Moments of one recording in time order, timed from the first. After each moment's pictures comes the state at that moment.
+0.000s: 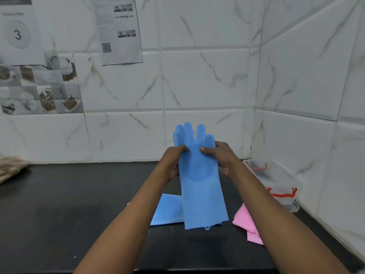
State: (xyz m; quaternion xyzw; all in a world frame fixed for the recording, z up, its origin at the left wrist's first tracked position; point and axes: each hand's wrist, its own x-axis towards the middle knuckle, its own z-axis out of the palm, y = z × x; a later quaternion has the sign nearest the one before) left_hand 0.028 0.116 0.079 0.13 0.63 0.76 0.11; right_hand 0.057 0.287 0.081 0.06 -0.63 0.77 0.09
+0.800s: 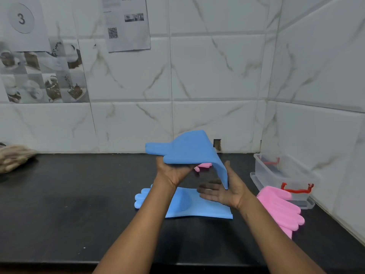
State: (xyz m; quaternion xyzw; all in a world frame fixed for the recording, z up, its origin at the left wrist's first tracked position) left_hand 0.033 0.084 0.048 0.12 0.16 0.95 0.24; right_hand 0.068 0.273 -0.015 -0.12 -0.43 0.89 -0.10
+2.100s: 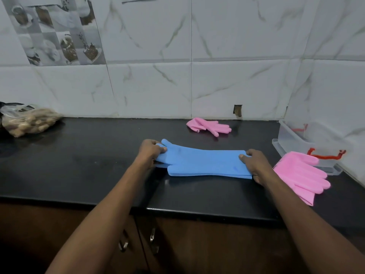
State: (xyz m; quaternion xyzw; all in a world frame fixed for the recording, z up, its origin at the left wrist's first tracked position) left_hand -0.003 -0.038 -0.043 -0.09 0.77 0.63 -0.01; right_hand 0.064 0.283 -0.070 -0.22 -0.82 0.52 0.13
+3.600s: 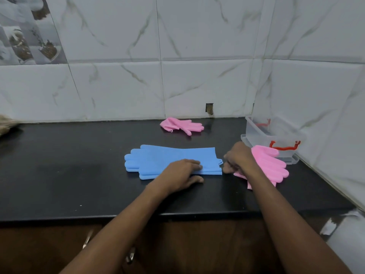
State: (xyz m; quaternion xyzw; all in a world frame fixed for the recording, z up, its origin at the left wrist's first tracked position) left_hand 0.075 0.091 -0.061 0.41 0.90 0.12 -0.05; right_hand 0.102 0.296 -0.024 -0.29 -0.89 0.34 0.03
